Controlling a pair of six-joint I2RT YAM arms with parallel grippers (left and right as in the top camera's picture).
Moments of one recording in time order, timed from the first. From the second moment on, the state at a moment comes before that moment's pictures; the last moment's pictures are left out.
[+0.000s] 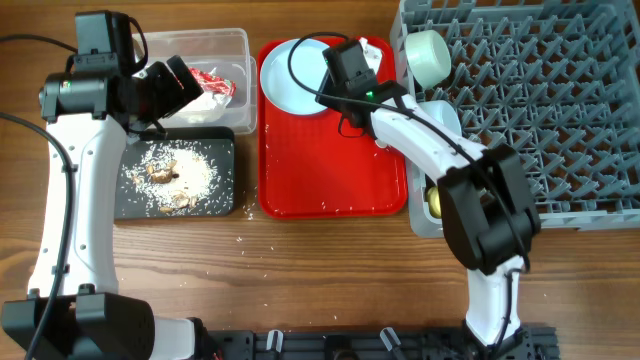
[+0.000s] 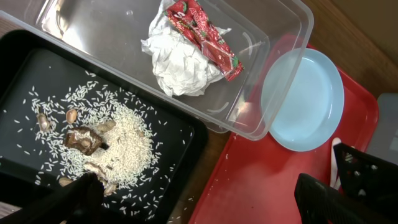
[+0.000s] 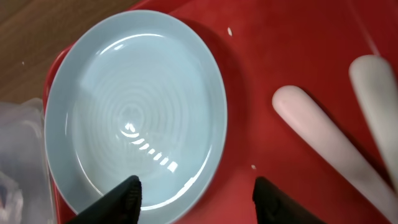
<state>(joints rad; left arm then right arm) 0.07 1.60 1.59 -1.07 0.08 -0.52 0.50 2.13 1.56 -0.34 0.14 0.81</state>
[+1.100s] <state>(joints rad) 0.07 1.60 1.59 -1.07 0.08 -0.52 0.48 1.81 1.56 -0.63 0.21 0.53</state>
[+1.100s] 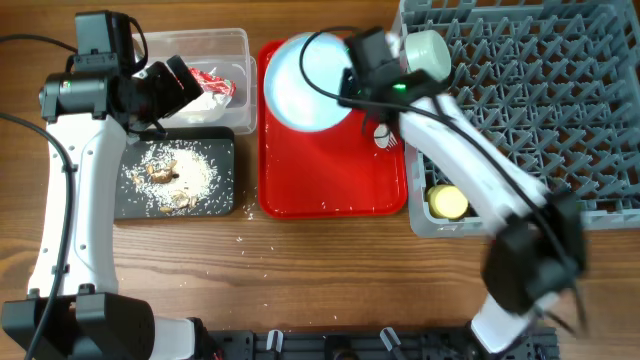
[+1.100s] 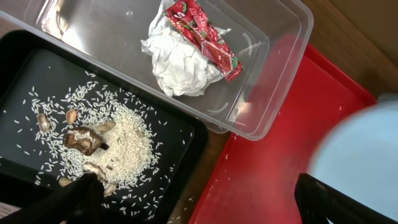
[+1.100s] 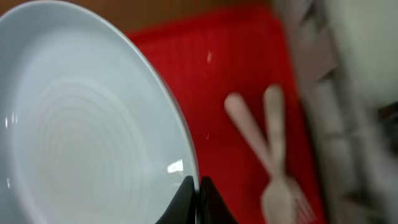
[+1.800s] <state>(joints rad) 0.07 1.60 1.59 -1.07 0.08 -0.52 0.19 1.59 1.50 -0.65 0.99 -0.17</state>
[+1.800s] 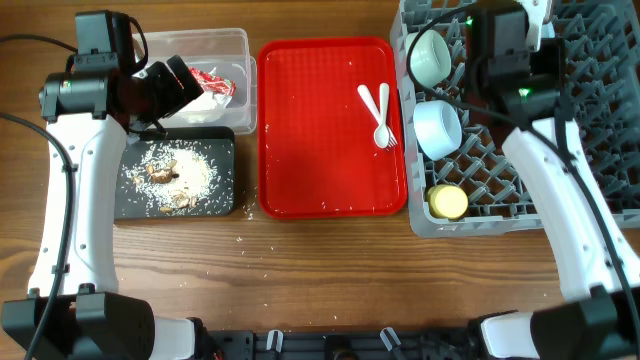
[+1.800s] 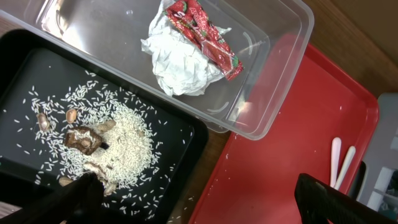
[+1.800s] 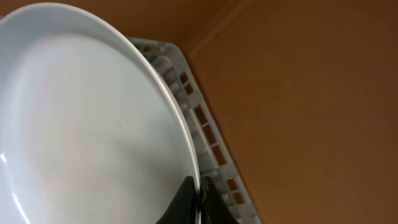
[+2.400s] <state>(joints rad) 0.07 1.60 1.59 -1.07 0.08 -0.52 0.15 1.86 1.49 -0.45 0.88 -0.42</state>
